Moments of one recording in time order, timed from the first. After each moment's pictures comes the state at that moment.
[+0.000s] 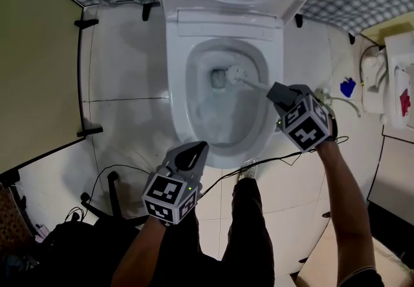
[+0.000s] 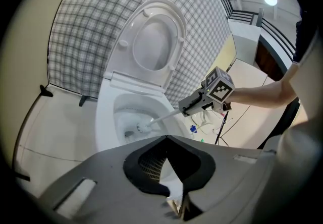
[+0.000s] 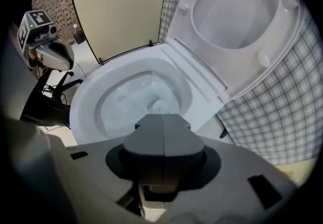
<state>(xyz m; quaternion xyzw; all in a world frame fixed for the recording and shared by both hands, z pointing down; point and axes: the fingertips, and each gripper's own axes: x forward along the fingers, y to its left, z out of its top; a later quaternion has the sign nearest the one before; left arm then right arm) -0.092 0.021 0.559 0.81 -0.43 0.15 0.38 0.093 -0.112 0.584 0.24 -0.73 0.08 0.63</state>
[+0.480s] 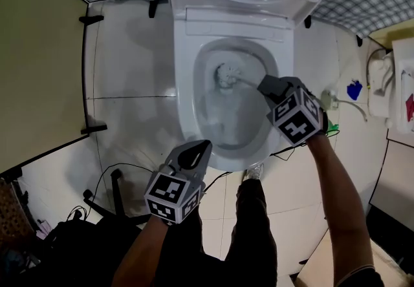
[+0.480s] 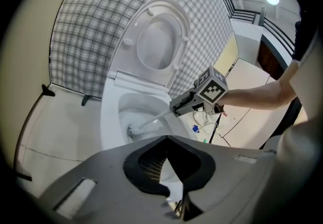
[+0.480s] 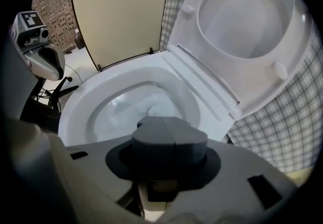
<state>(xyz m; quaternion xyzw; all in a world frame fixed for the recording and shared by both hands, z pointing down) -0.103 0.013 0.567 0.80 -0.44 0.15 0.38 0.044 -0.137 0.607 0.24 -0.76 0.06 0.60</state>
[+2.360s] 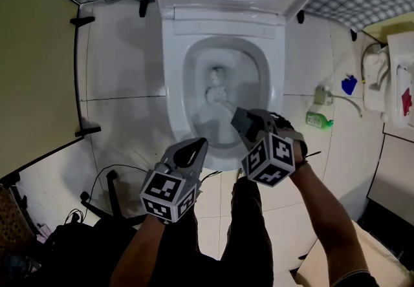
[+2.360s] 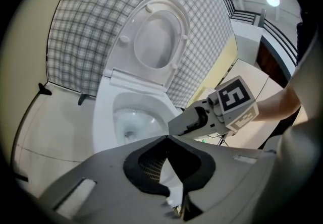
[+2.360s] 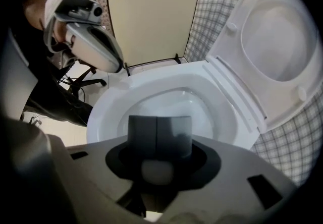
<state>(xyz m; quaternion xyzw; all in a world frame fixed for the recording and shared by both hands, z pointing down) -0.090 0.005 0.569 0.80 -0.43 0.15 0.39 0.000 -0.033 0.616 0.13 -0.80 0.02 0.59</state>
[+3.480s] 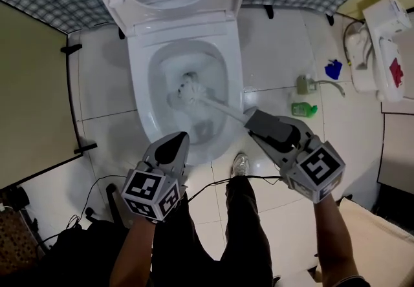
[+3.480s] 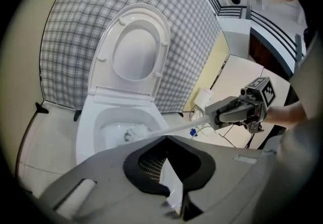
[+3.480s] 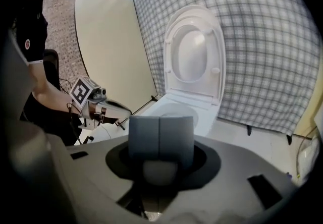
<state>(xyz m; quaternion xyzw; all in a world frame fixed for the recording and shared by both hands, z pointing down) -0.040 0.000 0.517 0.82 -0.44 0.15 0.33 0.112 -0.012 0.467 0.30 -0.88 0.20 0.31</state>
